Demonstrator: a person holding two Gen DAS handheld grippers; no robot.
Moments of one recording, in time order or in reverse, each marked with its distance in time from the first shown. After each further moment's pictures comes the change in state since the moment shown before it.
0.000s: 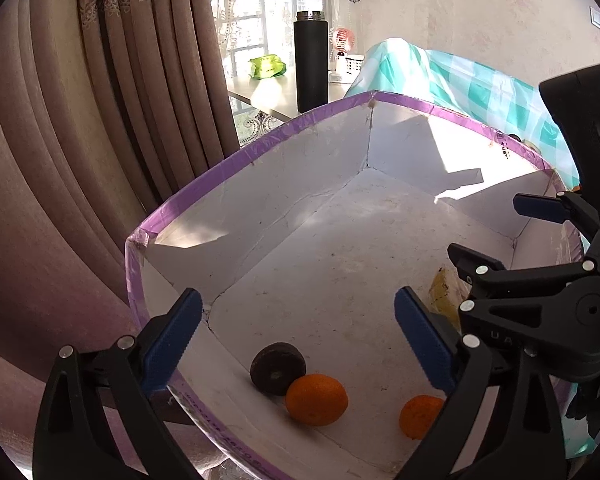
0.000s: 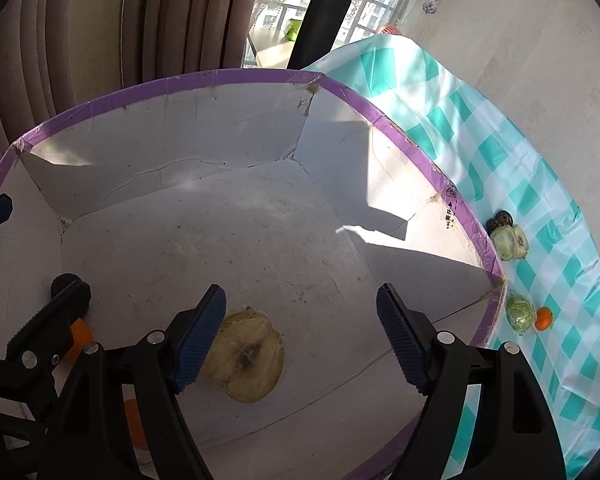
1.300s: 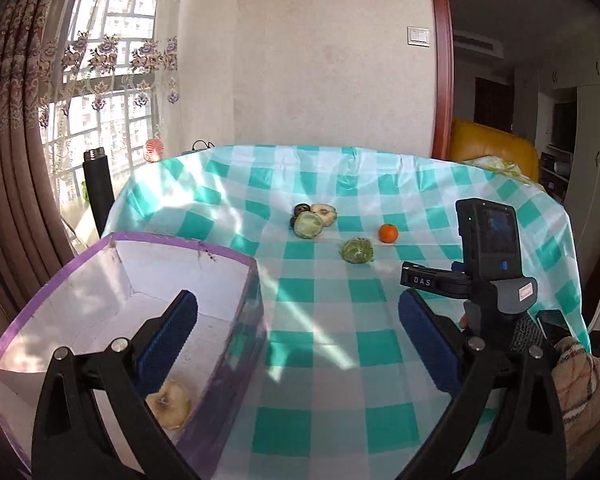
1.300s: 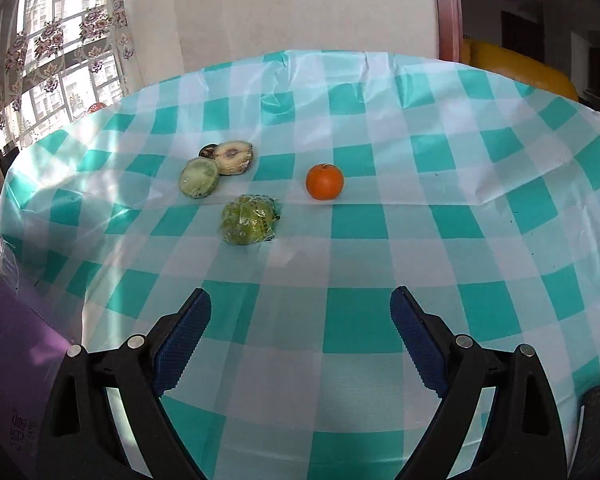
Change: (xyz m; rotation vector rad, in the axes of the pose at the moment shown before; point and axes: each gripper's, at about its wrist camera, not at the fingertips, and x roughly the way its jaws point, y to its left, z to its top) left arm -0.086 -0.208 0.009 0.261 -0.287 -0.547; right arm 0.005 -0.311 -0.201 0.863 -0.102 -0.293
